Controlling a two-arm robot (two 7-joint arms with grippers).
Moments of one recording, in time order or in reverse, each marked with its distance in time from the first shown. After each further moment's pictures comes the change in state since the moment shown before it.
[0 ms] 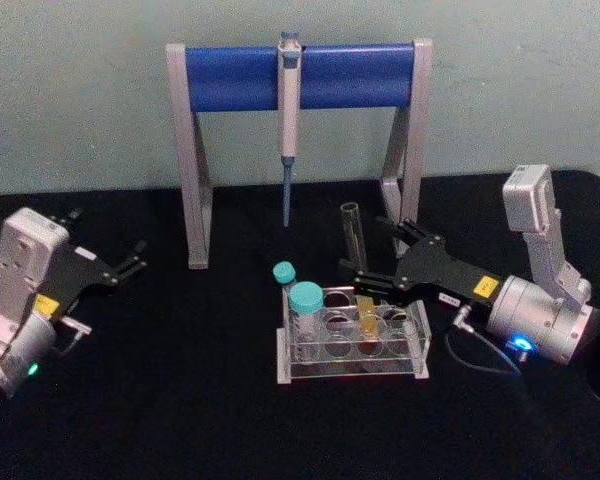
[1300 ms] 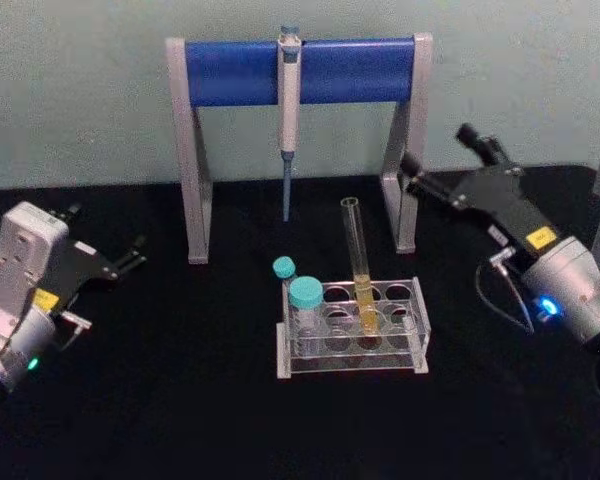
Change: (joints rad) left arm 0.000 0.000 0.000 0.000 0.000 0.000 0.000; right arm -0.130 -0.068 0.166 -0.152 -0.024 -0.180 -0.254
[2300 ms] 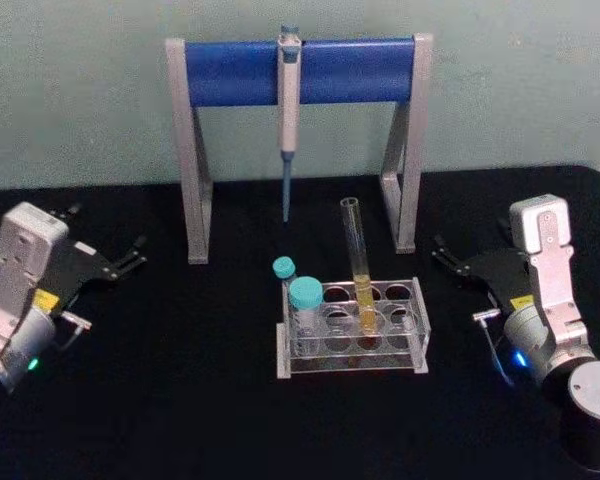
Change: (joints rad) left arm 0.000 0.000 0.000 0.000 0.000 0.000 0.000; right arm -0.051 -0.131 0.013 0.106 -0.373 0.258 -0.452
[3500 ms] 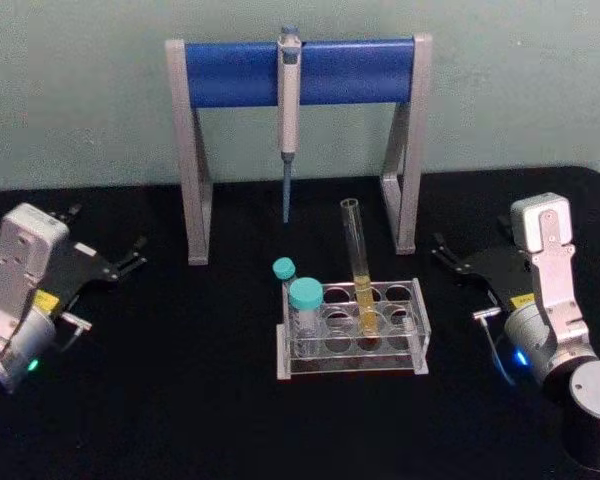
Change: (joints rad) left arm 0.000 0.000 0.000 0.000 0.000 0.000 0.000; right arm 0.001 0.004 -0.002 -0.006 0.003 -0.006 0.002
